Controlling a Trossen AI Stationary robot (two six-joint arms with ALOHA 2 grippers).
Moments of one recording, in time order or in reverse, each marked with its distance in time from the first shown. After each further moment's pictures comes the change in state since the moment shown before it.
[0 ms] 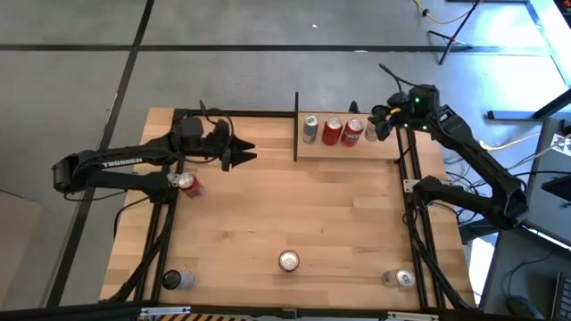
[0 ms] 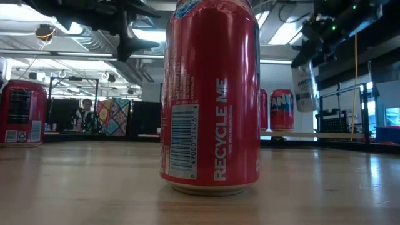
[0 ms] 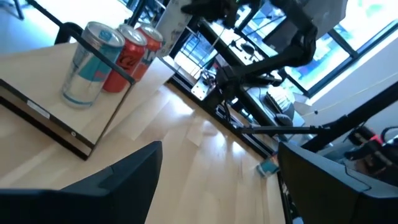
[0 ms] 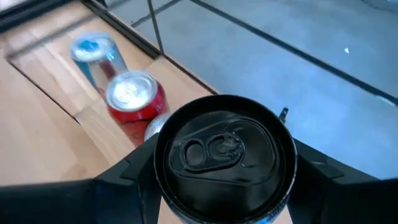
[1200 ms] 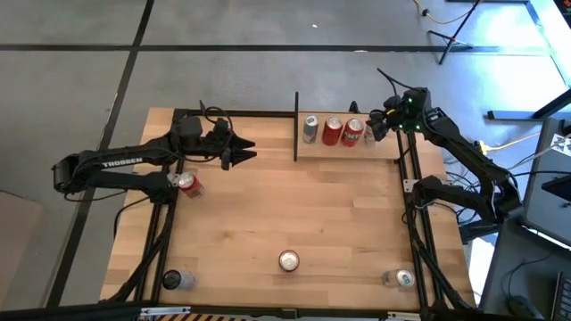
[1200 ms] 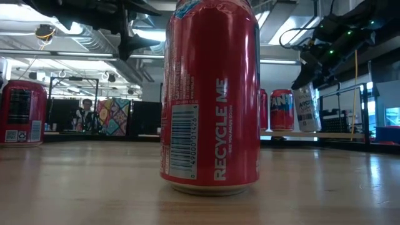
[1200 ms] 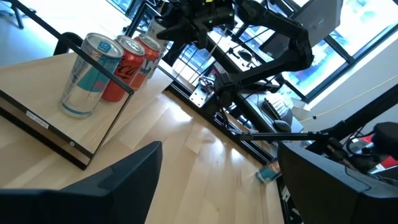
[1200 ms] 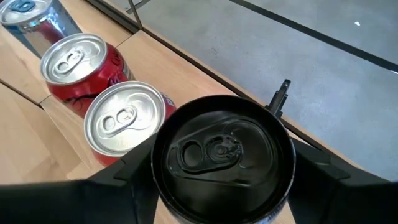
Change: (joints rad) left arm 0.006 0.000 0.000 0.027 -0.004 0.001; right arm -0.133 0.090 -0.156 0.161 -0.101 -0.043
